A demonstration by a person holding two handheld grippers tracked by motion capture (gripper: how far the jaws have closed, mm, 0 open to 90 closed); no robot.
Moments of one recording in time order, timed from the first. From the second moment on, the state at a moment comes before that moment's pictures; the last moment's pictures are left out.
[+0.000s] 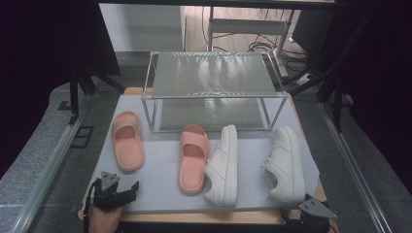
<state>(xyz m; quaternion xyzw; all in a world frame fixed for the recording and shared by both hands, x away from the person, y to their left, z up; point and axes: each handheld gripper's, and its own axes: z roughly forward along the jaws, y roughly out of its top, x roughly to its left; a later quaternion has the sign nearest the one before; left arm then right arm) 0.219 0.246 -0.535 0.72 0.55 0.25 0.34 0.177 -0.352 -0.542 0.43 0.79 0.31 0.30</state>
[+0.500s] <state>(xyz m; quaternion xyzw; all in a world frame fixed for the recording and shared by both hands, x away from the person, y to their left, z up) 0.217 0.247 -0.539 0.71 0.55 0.26 0.35 0.175 -0.353 -0.545 0.43 0.78 0.33 0.31</state>
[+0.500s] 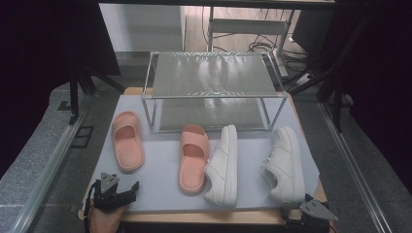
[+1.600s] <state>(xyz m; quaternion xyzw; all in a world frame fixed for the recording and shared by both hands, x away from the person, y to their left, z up) 0.230 0.252 -0.511 0.72 0.55 0.21 0.38 0.178 -0.378 -0.537 0.48 0.73 0.43 0.22</state>
